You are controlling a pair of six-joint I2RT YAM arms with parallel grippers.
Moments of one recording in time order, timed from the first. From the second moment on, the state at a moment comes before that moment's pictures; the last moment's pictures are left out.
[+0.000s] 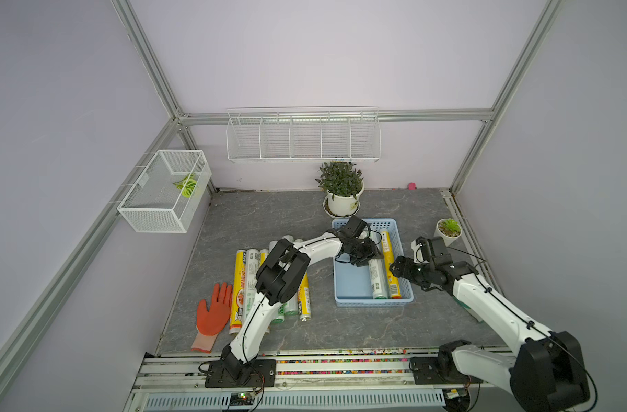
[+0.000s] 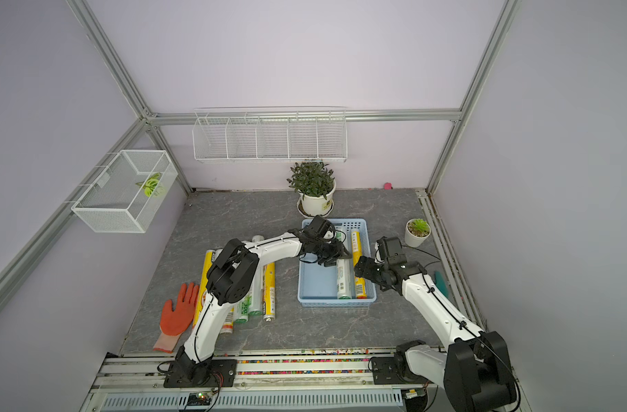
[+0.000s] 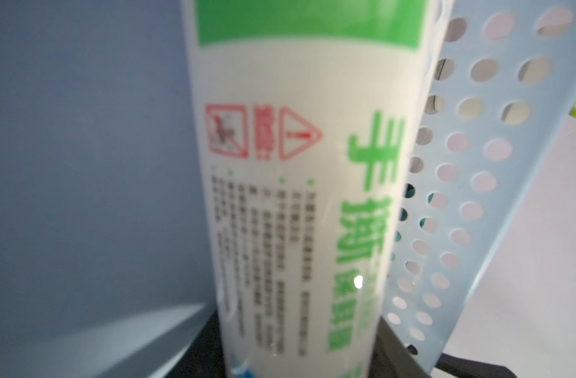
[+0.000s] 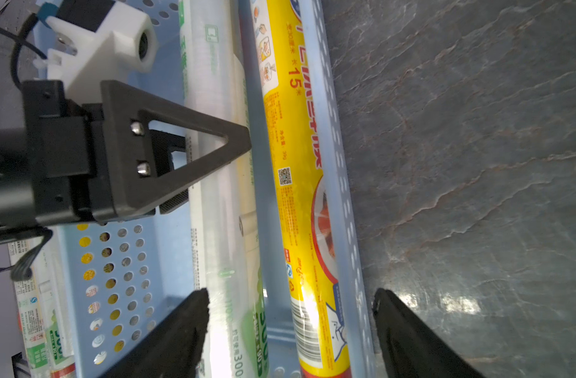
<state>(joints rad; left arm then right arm) -0.82 2.31 1.72 -0.32 0.55 -0.98 0.24 1.17 0.73 -0.57 -0.20 0.54</state>
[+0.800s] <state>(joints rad) -0.83 2.23 1.71 -0.34 0.54 -0.93 0.24 1.11 0.73 -0.60 -0.20 0.54</state>
